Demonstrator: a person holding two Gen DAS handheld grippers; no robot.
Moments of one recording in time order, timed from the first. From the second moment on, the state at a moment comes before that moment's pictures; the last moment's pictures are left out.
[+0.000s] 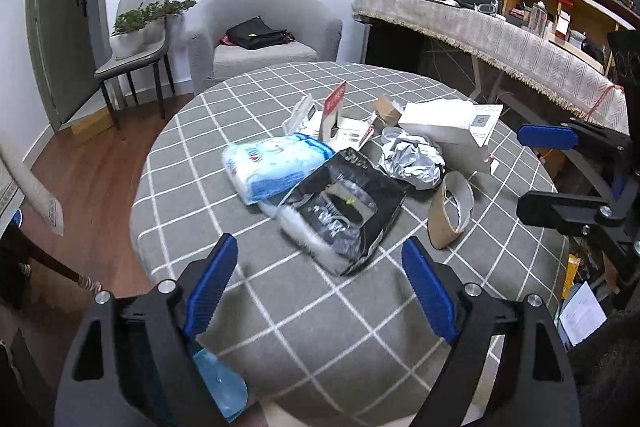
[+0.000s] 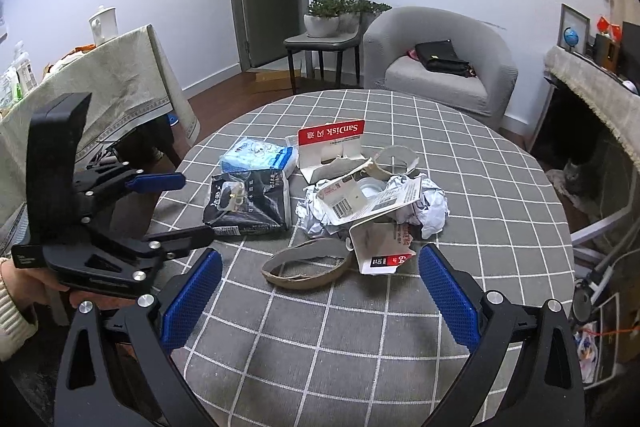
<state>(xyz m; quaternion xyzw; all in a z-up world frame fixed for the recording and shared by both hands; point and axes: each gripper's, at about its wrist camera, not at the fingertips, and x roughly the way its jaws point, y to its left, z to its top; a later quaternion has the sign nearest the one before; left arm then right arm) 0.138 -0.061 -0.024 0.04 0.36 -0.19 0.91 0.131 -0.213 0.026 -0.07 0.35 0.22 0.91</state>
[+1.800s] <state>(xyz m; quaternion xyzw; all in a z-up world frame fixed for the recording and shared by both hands) 0.152 -0.088 -0.026 0.03 0.37 -0.21 0.90 0.192 -0.252 0.009 0.15 0.38 0.18 0.90</state>
